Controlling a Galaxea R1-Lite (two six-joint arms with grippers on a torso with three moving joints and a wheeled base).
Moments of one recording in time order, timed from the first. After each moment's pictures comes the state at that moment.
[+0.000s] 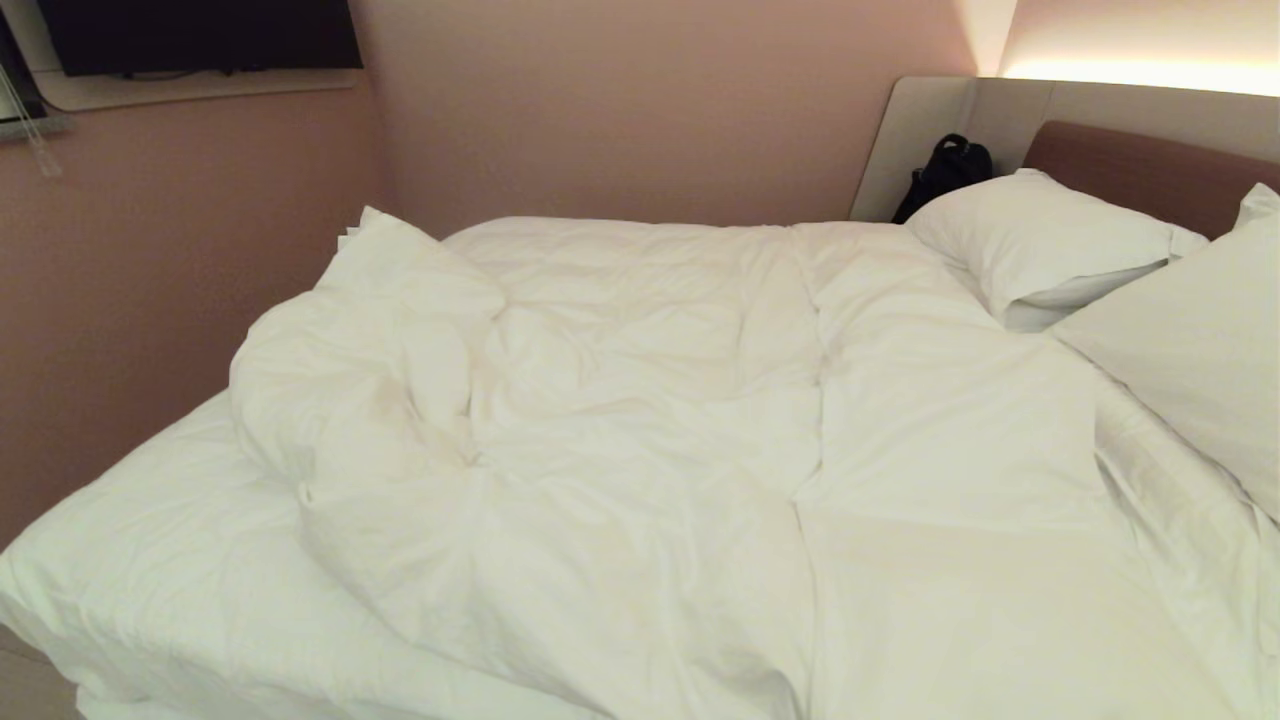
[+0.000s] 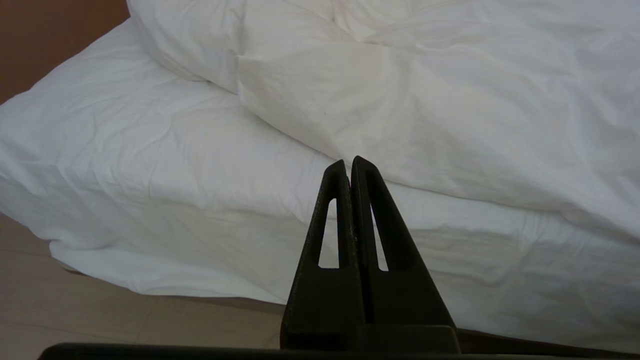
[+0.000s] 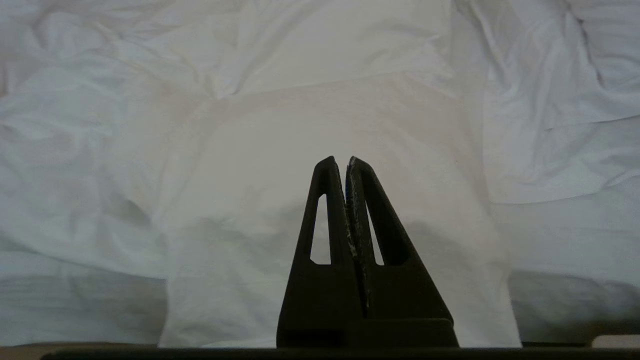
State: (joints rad) left arm 0.00 0.00 -0.04 0.10 0.00 -0.01; right arm 0.01 0.00 -0.28 0.38 -0.08 0.16
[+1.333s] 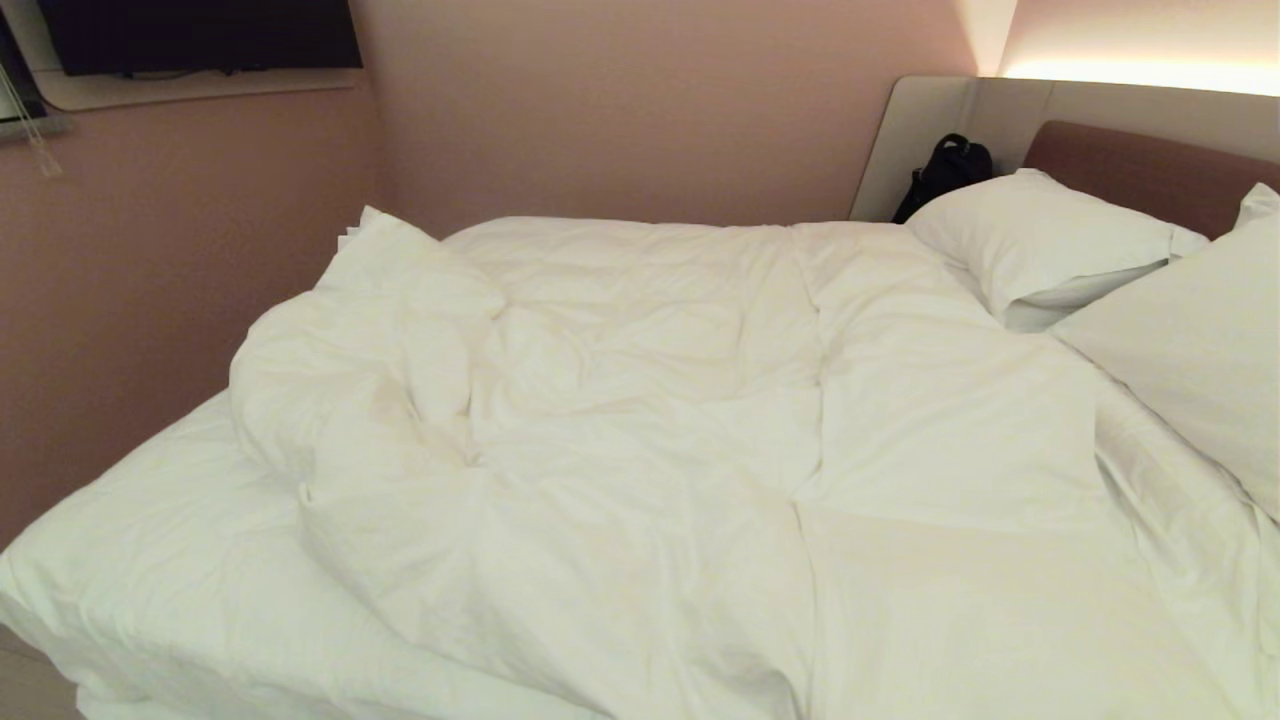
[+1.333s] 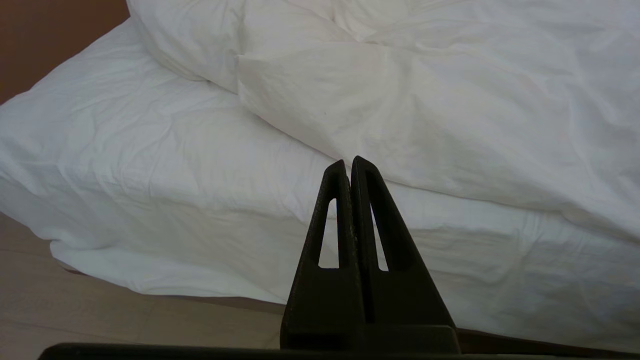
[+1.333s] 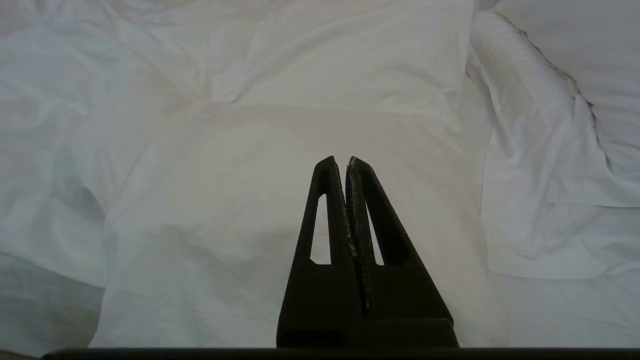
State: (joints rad) left arm 0.00 0.00 -0.04 0.11 0.00 0.00; right arm 0.01 0.00 0.00 0.00 -0.01 -0.03
